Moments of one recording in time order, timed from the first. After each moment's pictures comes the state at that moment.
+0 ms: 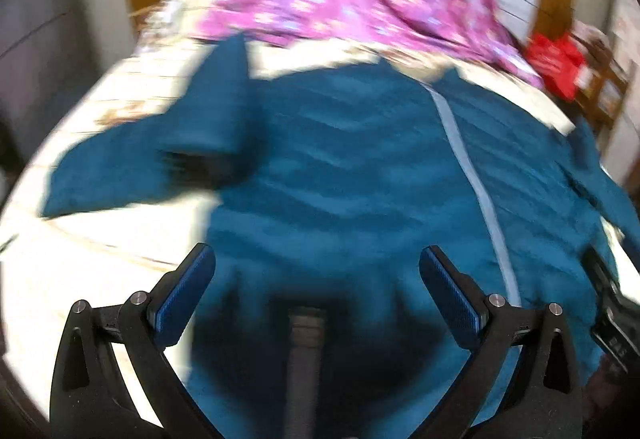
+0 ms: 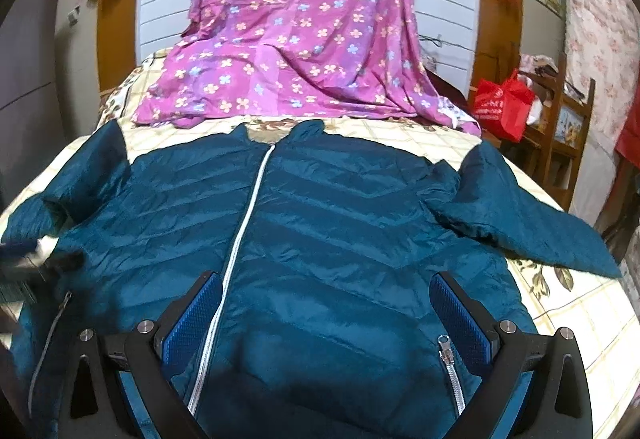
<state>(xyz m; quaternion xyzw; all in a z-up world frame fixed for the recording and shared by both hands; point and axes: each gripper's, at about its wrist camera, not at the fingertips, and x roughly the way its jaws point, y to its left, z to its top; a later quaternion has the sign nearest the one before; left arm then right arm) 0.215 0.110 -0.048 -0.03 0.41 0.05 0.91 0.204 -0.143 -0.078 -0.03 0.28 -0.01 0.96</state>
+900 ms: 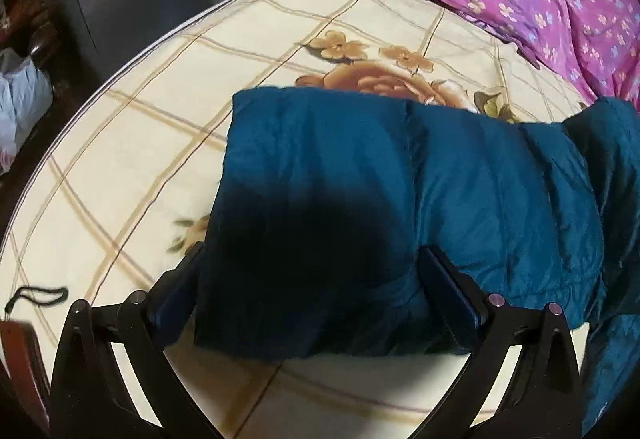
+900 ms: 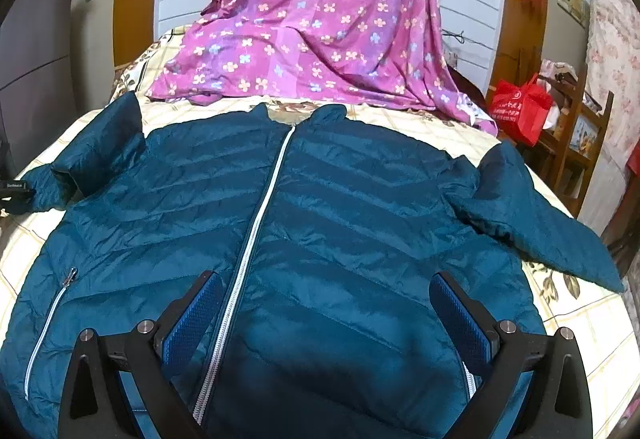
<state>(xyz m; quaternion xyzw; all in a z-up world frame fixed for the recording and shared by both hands) 0.305 0.450 -0.123 -0.13 0.47 0.17 0.85 0.208 -0.129 -0.085 -0.05 0.31 0.01 0.95</state>
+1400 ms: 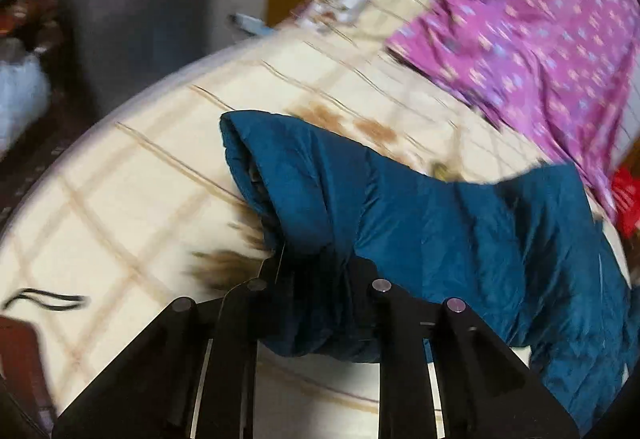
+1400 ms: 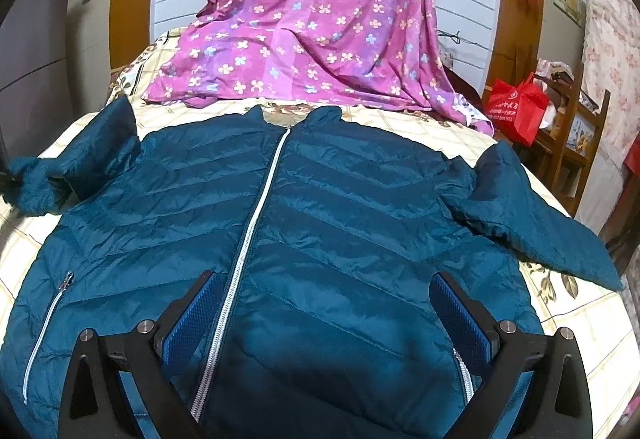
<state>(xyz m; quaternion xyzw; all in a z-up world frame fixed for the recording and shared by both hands) 0.274 0.460 -0.069 -0.17 0.38 0.17 0.89 0.210 -0.131 -0.085 -0.05 0.30 0.00 0.95</state>
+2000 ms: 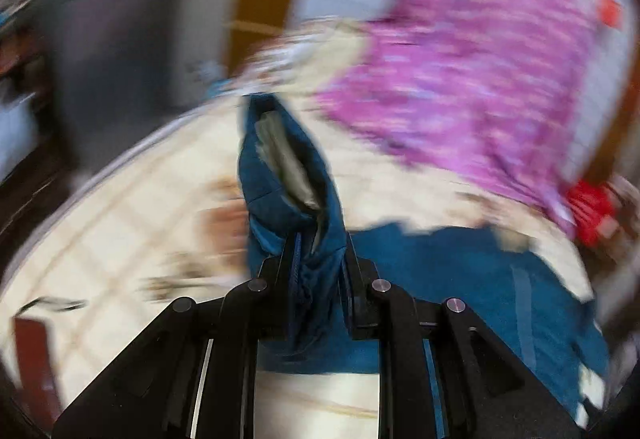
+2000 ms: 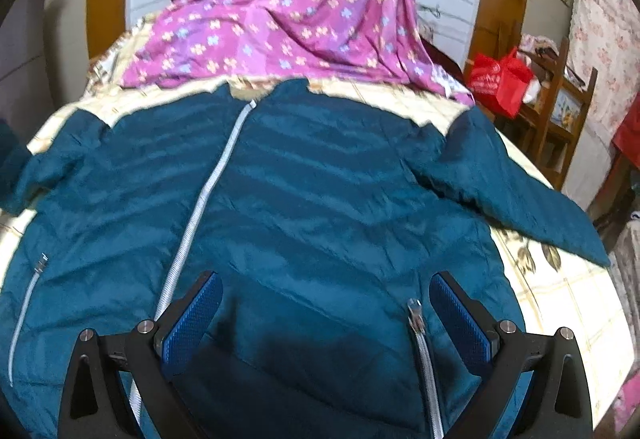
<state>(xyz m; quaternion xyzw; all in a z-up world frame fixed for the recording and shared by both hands) 0.268 0.346 0.047 -0.17 0.31 0.06 0.93 0.207 -0.169 -0.097 -0.04 0.36 -0.04 0.93</state>
